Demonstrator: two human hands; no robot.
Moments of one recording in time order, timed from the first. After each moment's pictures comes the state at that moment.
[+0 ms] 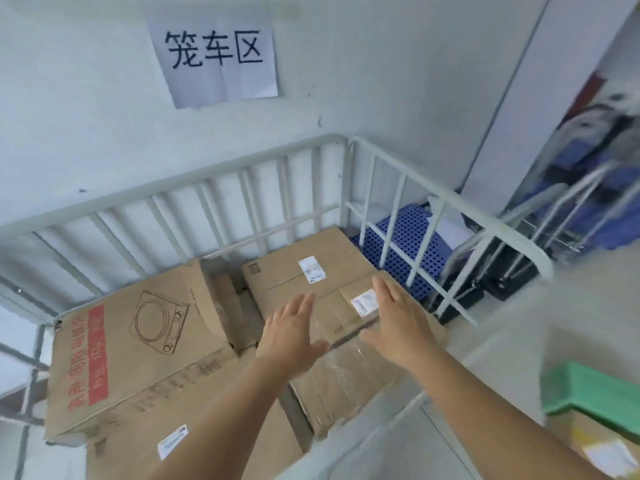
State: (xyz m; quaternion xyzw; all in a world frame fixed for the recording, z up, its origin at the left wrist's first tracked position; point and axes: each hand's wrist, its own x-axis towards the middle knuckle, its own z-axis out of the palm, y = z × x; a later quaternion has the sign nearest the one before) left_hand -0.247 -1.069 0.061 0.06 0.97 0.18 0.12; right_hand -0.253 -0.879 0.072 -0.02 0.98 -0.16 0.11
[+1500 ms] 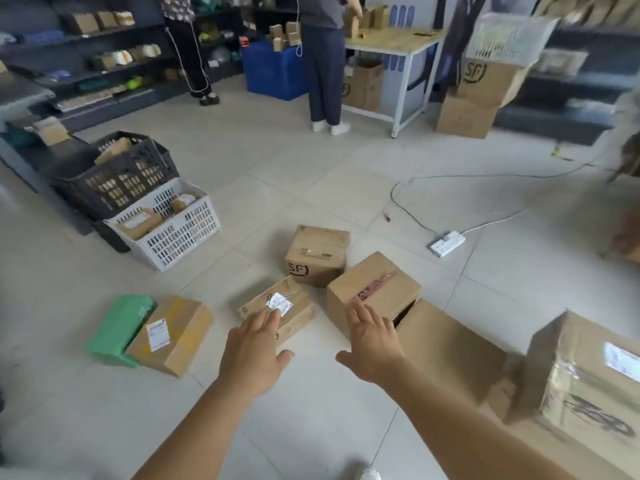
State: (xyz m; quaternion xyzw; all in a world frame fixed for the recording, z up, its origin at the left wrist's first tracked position) left_hand 0.230 -0.719 0.060 0.84 0.52 -0.06 0.13; right_hand 0.424 -0.779 0.029 0.77 0.60 -0.21 -0.02
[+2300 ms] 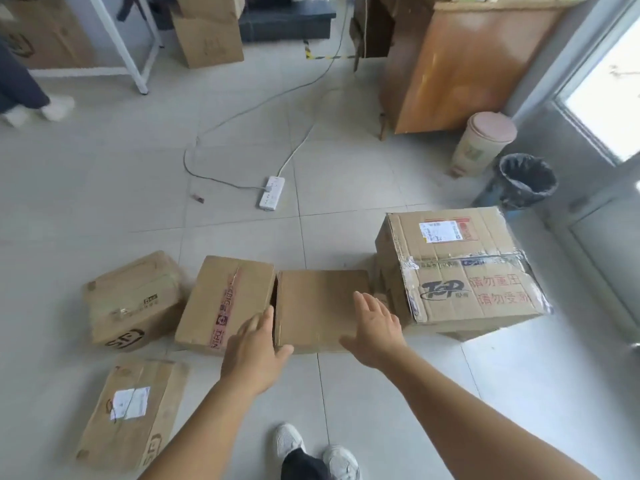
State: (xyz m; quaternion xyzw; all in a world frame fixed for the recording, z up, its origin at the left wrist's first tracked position) left_hand 0.541 -0.657 -0.032 0.93 0.24 -0.19 0.21; right_hand 0.644 -0.838 -0.044 0.94 0.16 -0.29 -0.12
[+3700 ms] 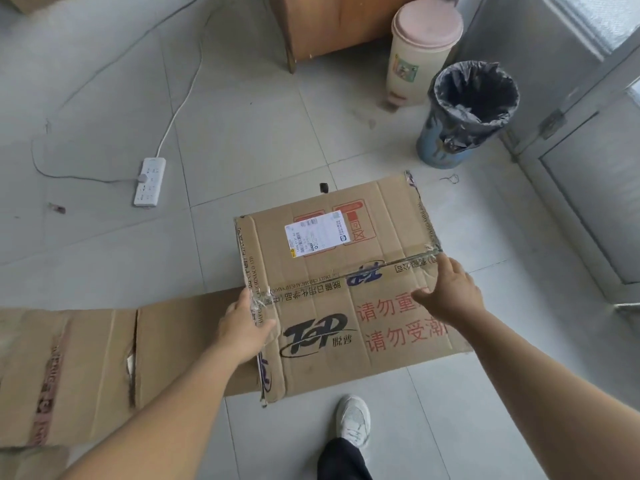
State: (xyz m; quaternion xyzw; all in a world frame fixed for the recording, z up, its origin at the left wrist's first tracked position) left_hand 0.909 -0.914 -0.217 0.86 0.31 -0.32 0.25; right_hand 1.015 -1.226 -0.227 0.94 -0.08 -0.29 -0.15
